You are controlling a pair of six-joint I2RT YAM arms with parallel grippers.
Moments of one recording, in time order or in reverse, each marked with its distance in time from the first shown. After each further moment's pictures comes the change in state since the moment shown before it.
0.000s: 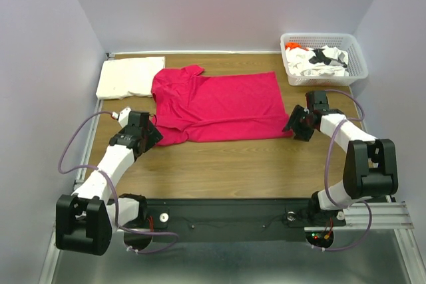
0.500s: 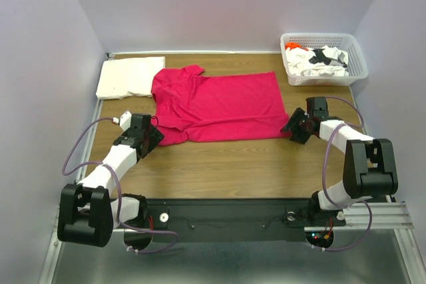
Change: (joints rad) left arm 0.007 0.062 -0.084 0.151 0.033 -0.135; right arm -0.012 0.001 -0.116 0.171 -0.046 0.116
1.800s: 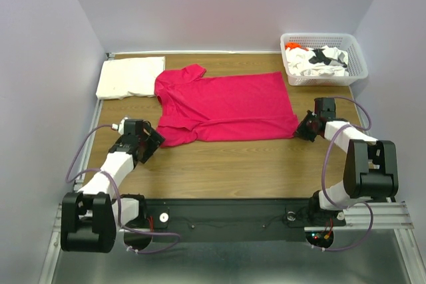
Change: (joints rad) left arm 0.103 -0.072 -0.092 0.061 0.211 0.011; right arm -0.086 -0.005 -0.013 0.030 0.072 -0.082
